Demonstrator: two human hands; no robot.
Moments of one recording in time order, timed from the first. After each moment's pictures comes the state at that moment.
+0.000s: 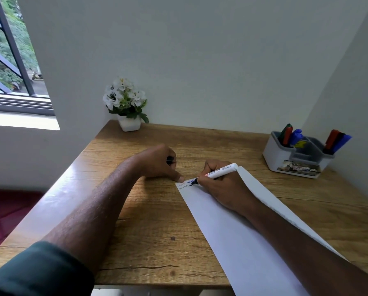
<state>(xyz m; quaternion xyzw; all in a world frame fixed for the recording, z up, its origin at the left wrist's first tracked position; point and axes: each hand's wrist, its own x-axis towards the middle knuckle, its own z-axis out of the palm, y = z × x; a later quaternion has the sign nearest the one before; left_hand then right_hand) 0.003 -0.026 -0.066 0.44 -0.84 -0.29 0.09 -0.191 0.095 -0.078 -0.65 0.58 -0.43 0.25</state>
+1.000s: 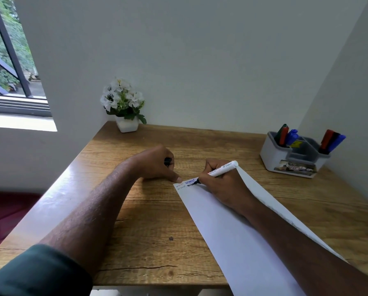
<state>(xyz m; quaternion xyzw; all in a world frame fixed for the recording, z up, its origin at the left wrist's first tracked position) 0.002 -0.022 -0.065 0.43 -0.85 -0.29 0.09 -0.198 0.088 -0.084 -0.64 0.58 -0.44 0.26</state>
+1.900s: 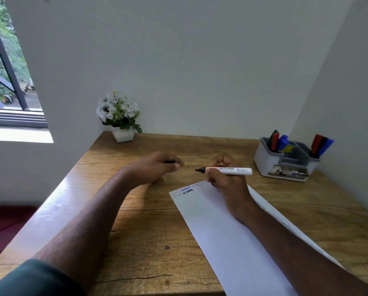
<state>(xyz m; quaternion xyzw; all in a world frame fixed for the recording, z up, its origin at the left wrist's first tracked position) -0.001 -0.010 -0.058 0.40 -0.79 -0.41 0.21 -0.209 0.084 -0.083 -0.53 0.48 -0.61 0.34</state>
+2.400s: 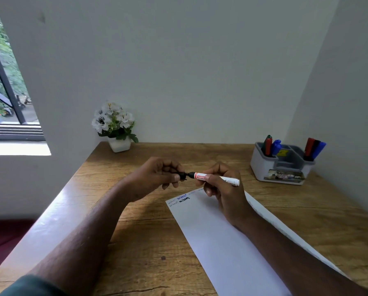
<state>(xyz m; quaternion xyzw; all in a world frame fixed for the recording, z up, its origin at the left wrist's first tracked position) -0.005 -0.005 -0.064 0.24 -0.77 -0.51 0.31 -0.213 0.088 -0.083 -0.53 0.40 -0.65 0.38</state>
